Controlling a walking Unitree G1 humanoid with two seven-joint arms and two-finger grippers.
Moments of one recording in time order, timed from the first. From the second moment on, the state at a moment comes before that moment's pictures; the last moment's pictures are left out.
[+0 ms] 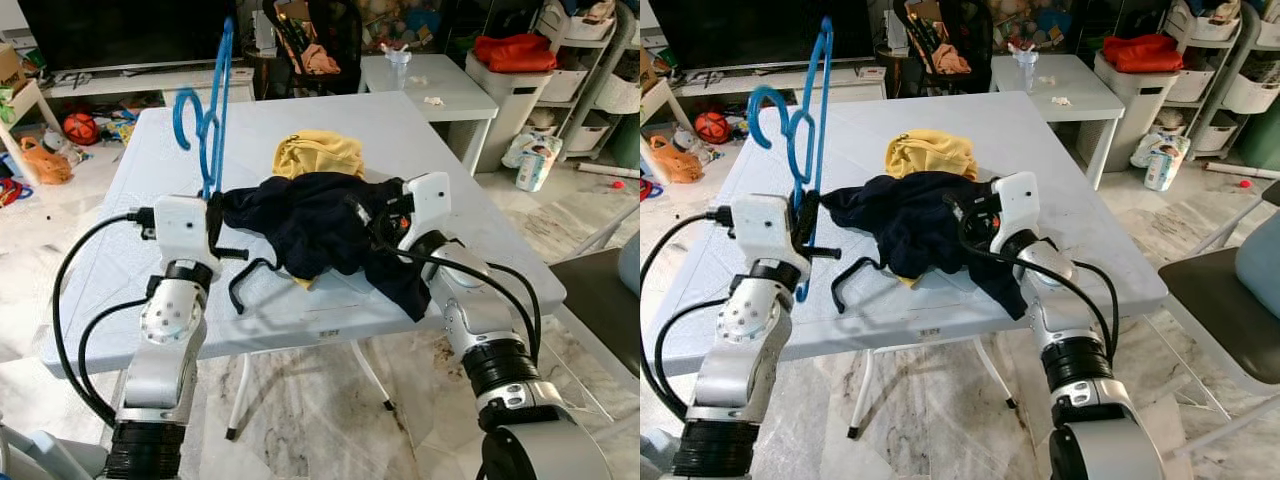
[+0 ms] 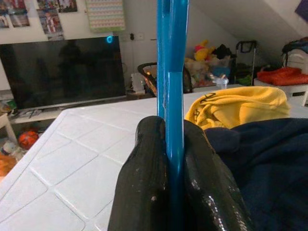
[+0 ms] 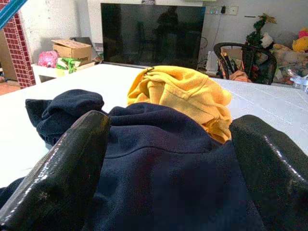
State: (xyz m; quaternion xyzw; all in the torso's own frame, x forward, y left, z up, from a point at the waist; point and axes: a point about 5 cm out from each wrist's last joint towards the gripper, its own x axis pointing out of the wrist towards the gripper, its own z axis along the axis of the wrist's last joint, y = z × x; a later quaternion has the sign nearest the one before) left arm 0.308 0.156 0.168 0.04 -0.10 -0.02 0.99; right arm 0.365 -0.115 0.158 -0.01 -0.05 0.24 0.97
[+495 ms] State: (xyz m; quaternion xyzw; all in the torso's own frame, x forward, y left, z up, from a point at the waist) left arm 0.307 0.157 0.165 0.04 -0.09 -0.02 0.99; right arm 0.366 -0.115 0.161 -0.01 -0.06 0.24 0.97
